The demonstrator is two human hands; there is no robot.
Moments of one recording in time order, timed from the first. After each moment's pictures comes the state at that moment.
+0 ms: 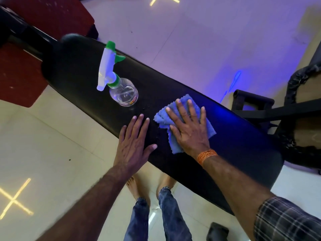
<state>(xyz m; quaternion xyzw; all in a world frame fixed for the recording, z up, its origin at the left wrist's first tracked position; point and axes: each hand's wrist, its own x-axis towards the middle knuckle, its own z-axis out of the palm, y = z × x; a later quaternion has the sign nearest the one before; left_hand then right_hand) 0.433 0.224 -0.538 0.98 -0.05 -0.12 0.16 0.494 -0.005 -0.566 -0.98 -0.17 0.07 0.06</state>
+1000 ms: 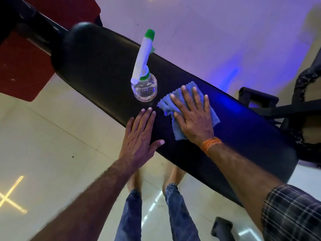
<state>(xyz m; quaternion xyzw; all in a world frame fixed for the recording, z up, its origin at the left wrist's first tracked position) 0.441 0.273 -0.549 0.97 -0.08 -0.11 0.18 0.518 0.052 -0.563 -0.98 -0.17 0.06 0.05</state>
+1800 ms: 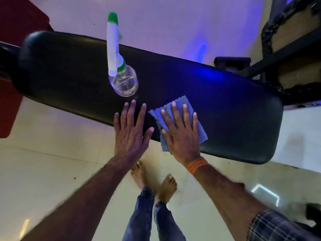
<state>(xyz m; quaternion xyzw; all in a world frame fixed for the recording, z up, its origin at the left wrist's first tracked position) 0.445 0.297 -0.565 0.97 -0.16 -0.06 0.18 0.393 0.111 -0.561 -1.00 0.01 0.06 0.05</state>
